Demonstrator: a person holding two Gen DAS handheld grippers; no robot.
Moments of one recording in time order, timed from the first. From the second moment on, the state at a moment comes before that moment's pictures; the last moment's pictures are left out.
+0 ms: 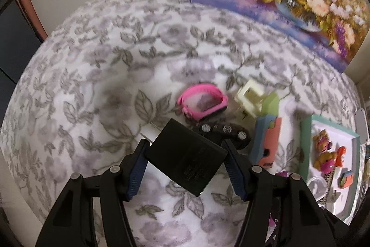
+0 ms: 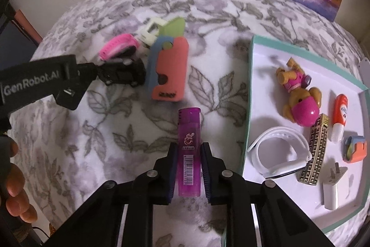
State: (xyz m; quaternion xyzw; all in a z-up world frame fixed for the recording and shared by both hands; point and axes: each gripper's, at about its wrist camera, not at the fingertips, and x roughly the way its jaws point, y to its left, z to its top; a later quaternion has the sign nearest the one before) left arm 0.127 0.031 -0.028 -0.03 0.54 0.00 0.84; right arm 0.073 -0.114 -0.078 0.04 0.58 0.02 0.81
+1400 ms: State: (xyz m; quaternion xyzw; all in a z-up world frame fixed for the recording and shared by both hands) left arm 0.049 -0.129 0.015 0.01 0.52 -0.19 0.83; right arm 0.024 -0.289 -0.015 0.20 0.51 -0.10 0.83
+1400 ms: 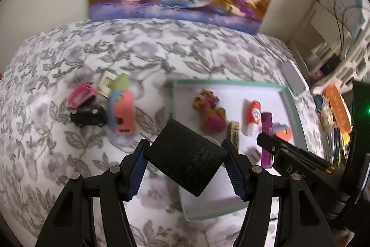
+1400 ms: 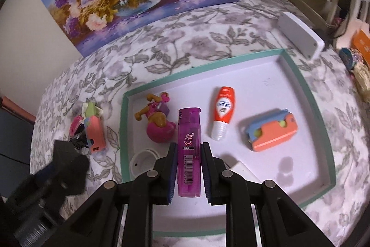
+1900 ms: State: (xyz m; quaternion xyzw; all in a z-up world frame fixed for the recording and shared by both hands) left arm 0.027 -0.152 -0.014 0.06 0.56 -0.20 0.80; right arm 0.005 -0.299 -0.025 0.22 0.53 -0.11 0.81
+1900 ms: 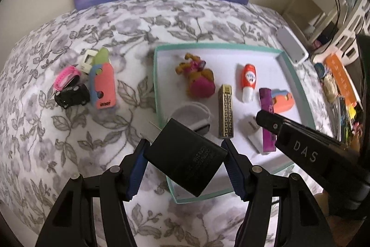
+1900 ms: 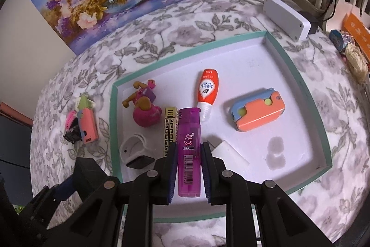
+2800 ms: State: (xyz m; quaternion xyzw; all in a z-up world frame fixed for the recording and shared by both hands) left arm 0.024 -0.182 -0.061 0.10 0.63 -0.21 0.74; right arm 0.020 -0.290 -0.050 0.19 0.58 -0.10 0.79
